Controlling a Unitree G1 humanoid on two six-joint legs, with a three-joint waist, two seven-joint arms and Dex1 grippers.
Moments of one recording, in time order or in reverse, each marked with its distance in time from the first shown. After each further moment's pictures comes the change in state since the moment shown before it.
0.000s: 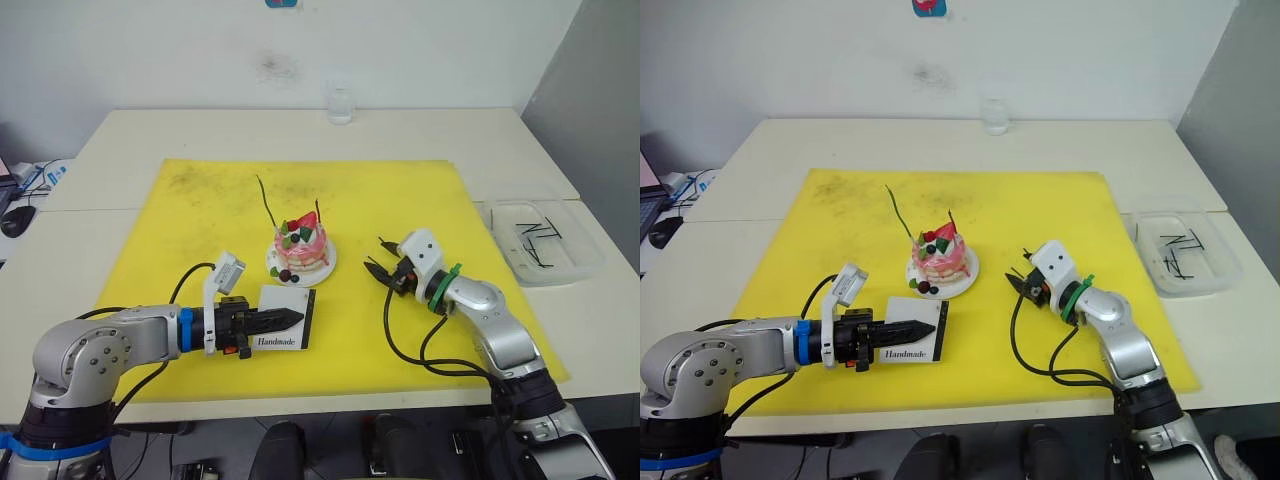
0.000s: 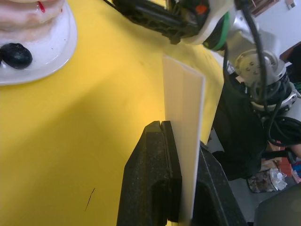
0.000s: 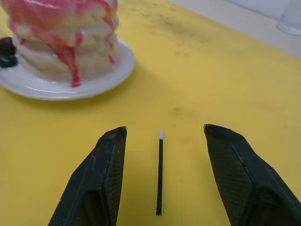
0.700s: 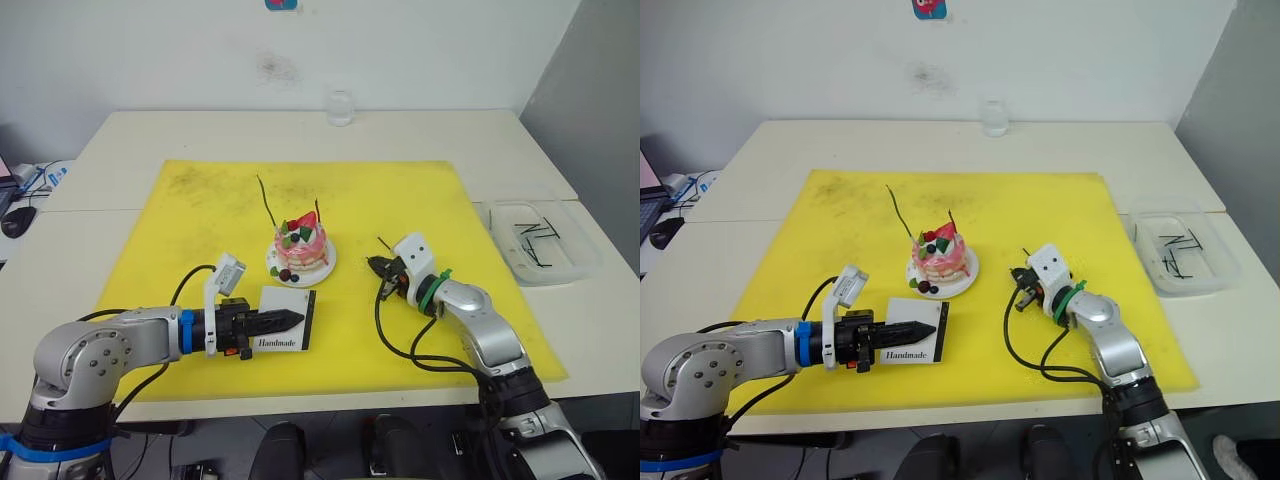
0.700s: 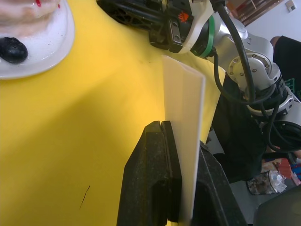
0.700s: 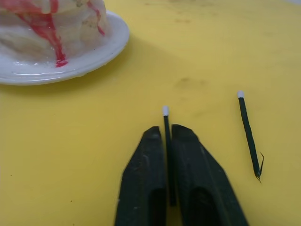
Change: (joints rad) left arm 0.010 -0.001 0.000 -0.001 -0.020 0.000 0.020; right arm -0.023 0.057 -0.003 0.033 -0.008 0.120 -0.040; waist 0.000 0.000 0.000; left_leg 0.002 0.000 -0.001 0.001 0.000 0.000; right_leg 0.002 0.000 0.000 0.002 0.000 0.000
